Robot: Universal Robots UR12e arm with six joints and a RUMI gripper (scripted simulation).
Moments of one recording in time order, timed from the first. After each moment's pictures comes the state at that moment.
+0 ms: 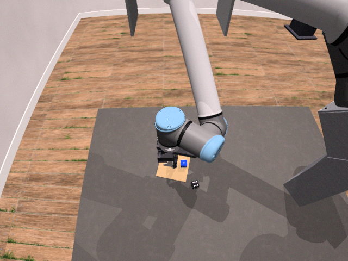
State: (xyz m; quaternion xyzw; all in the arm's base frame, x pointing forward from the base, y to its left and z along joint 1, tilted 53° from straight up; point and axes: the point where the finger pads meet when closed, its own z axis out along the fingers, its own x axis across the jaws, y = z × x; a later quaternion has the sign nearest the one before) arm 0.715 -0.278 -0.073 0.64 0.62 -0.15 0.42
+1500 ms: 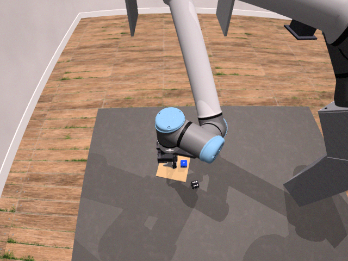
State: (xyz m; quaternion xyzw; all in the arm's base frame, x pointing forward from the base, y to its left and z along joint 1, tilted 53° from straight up) arm 0.717 -0.279 -0.075 0.64 0.62 -0.15 0.42
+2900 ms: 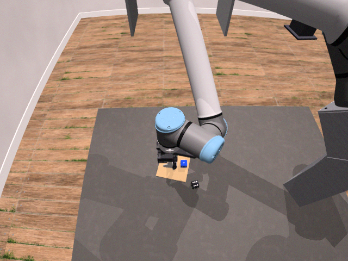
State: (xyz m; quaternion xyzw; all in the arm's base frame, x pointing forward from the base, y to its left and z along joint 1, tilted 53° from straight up) arm 0.717 -0.279 -0.075 0.64 0.62 -0.15 0.42
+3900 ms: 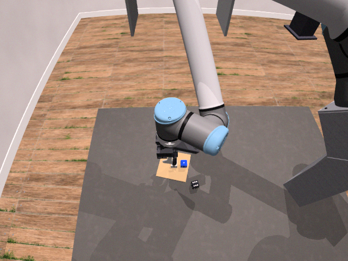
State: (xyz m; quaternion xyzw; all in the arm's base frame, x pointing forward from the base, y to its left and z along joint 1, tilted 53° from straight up) arm 0.701 -0.246 -0.047 0.64 0.62 -0.15 0.43
